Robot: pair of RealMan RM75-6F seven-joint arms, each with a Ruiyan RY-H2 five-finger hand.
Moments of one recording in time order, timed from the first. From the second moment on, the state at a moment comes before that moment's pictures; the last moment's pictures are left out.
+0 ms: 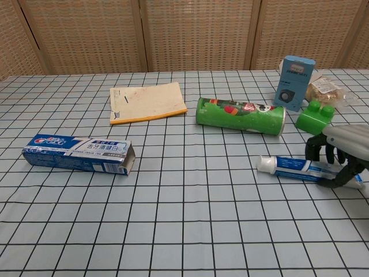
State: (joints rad) left arm -0.13 -1.08 -0.06 -1.83 1.38 1.40 0.20; right arm 0.47 -1.59 0.15 -1.31 -1.21 0.99 -0.32
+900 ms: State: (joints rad) left arm -0.33 -1.17 -0.11 -1.62 1.35 1.16 0.26; right arm 0.45 -1.40 0.11 -1.48 -1.40 1.10 -0.14
